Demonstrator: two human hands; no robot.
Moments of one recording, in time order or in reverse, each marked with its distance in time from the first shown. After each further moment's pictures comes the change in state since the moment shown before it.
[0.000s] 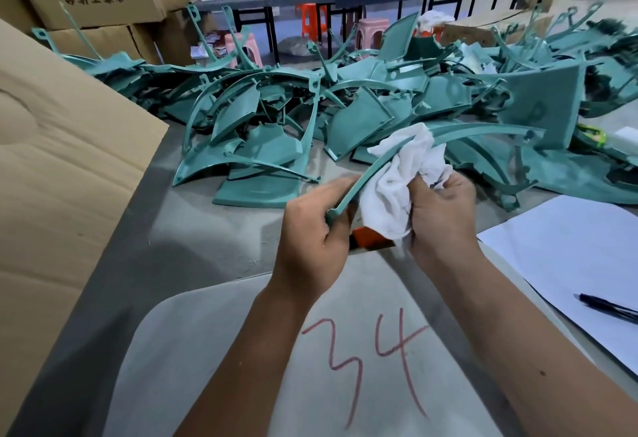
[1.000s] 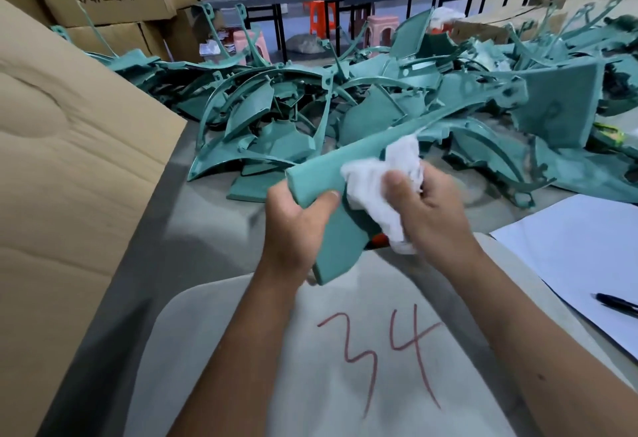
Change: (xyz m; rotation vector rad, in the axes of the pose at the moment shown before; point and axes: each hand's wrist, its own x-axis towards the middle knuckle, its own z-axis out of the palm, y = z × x) left_hand 0.005 0.005 -0.023 -0.485 0.234 -0.613; right_hand 0.003 0.010 -0.008 -0.566 -0.324 -0.392
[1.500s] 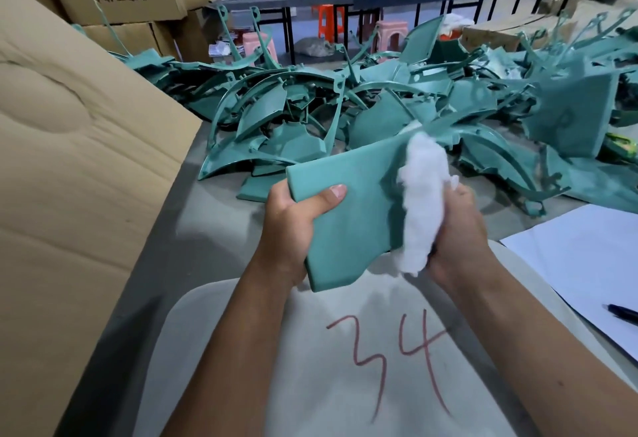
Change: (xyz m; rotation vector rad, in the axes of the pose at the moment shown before) left_hand 0.006 0.005 -0.016 -0.255 -0.112 -0.179; right_hand -0.009 -0.016 0.008 0.692 0.098 0.494
